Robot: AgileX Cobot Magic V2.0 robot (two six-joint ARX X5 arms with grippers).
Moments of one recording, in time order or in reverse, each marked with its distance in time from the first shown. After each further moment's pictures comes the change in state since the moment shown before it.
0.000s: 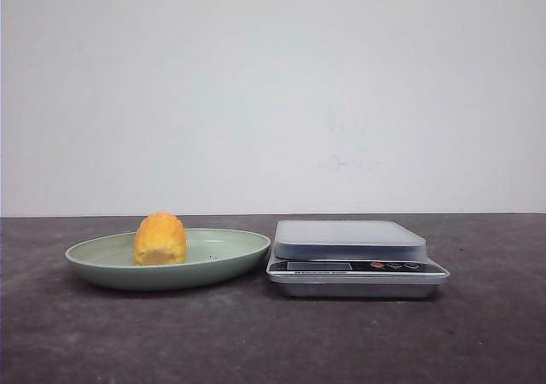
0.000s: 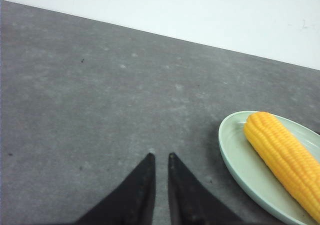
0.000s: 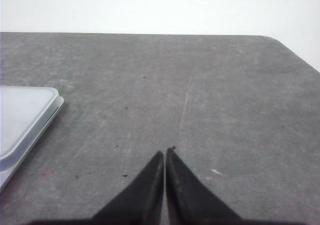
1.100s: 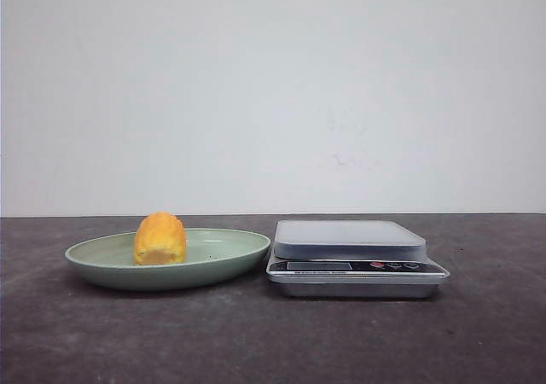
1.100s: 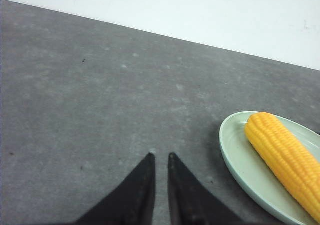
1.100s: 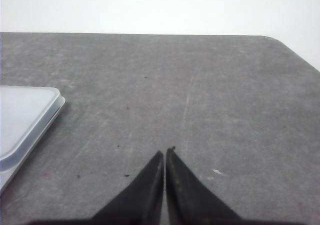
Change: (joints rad) left arm 0.000 0.000 0.000 0.000 -0.007 -0.003; right arm 0.000 0.000 0.000 0.000 -0.007 0.005
